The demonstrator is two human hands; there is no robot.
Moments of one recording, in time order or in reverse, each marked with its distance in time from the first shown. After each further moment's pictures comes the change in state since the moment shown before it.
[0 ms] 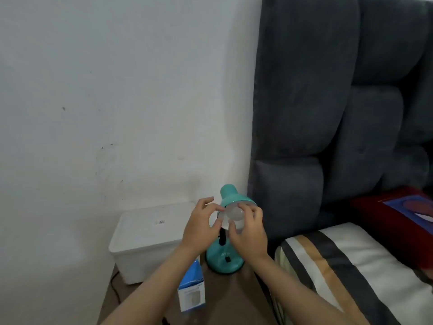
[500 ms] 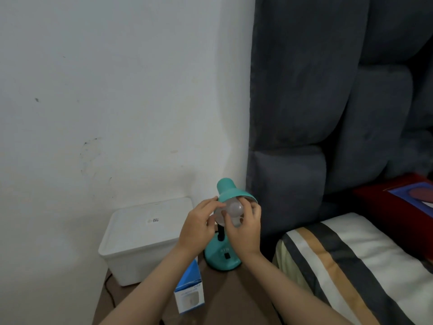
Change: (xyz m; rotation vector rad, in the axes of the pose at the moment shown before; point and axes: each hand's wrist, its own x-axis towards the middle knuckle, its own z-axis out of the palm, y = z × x) left_hand 0.010 -0.026 0.016 -0.006 0.019 0.170; right_hand 0.007 0.010 0.026 0.236 0.126 0.129
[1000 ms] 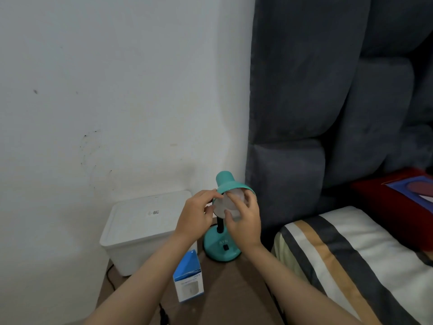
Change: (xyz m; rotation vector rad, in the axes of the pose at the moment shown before) left_hand 0.006 0.002 -0.007 -0.048 -0.020 -0.043; right_hand 0.000 0.007 -0.006 -0.142 -0.062 -0.178
